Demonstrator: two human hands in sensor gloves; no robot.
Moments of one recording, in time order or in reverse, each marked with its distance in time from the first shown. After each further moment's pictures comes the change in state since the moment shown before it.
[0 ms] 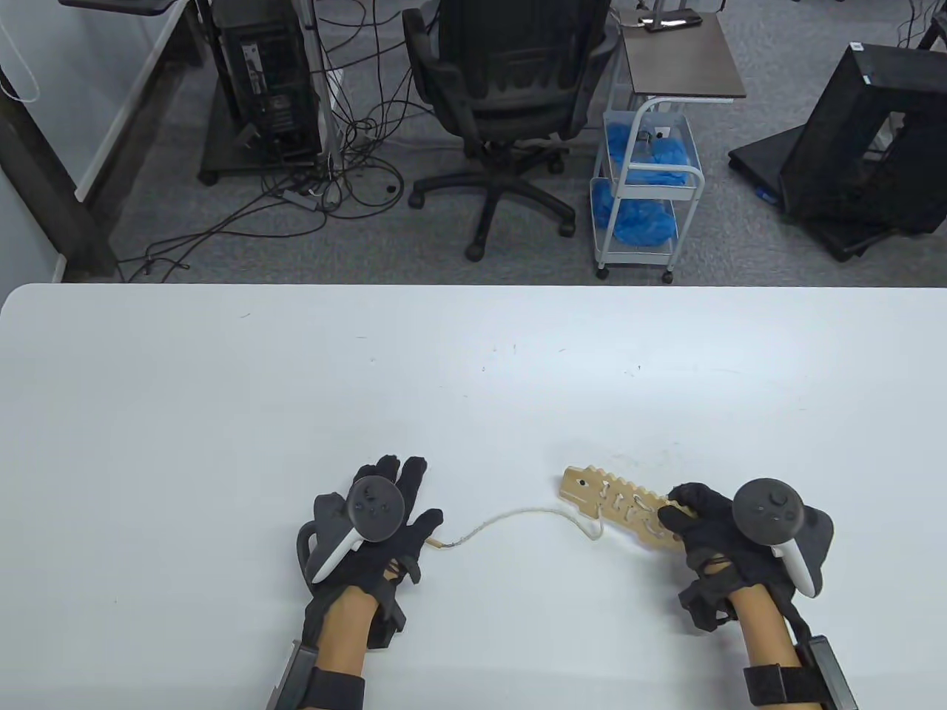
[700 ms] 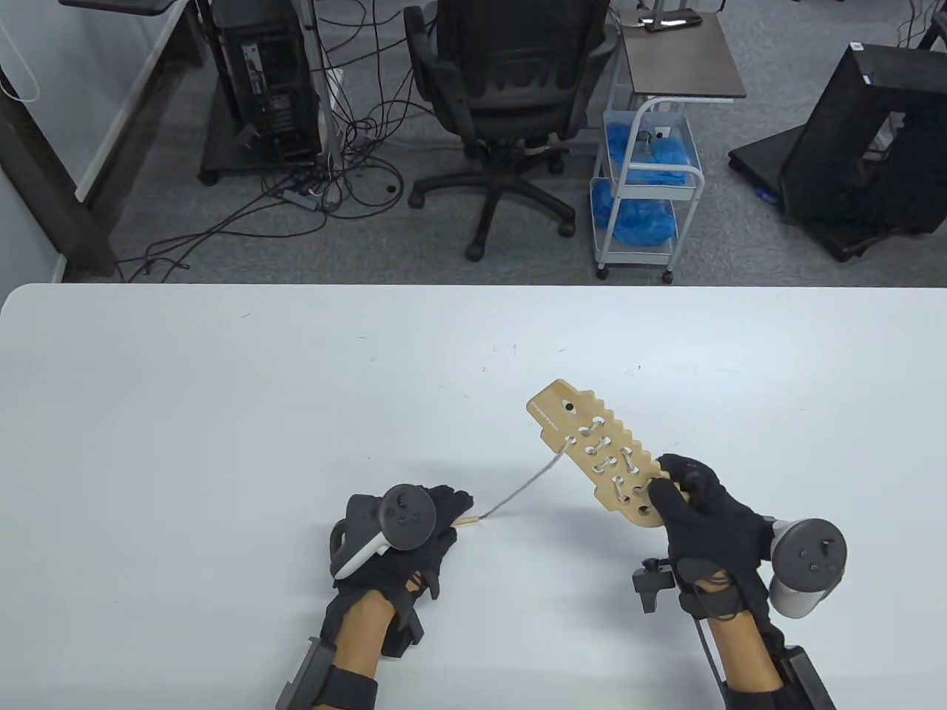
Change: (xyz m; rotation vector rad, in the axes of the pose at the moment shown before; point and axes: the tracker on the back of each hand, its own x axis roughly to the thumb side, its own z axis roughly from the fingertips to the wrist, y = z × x) left_hand 0.036 -0.034 -0.006 -0.167 -0.178 -0.059; right_hand 0.081 -0.036 0.041 -0.262 -0.418 -0.632
